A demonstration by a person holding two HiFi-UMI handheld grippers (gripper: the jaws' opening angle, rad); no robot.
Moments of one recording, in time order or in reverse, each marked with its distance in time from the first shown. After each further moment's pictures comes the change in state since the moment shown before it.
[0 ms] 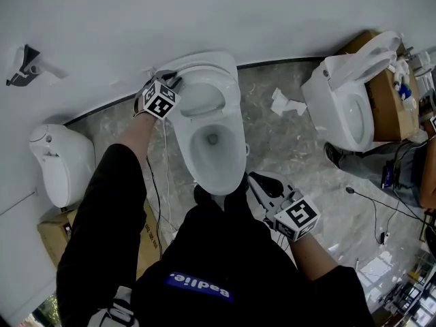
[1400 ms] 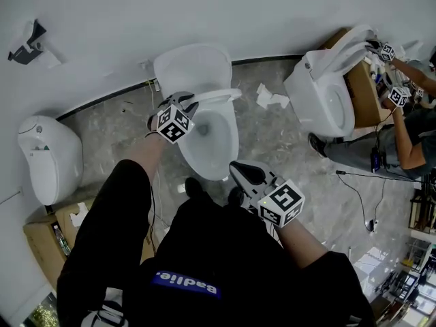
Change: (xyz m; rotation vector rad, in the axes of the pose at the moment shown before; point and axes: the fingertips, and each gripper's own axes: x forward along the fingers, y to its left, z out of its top) left arm -0.086 -0.167 -0.009 0.076 -0.187 -0.157; right arm 0.002 0.113 -0.020 -0.038 -0.012 -0.002
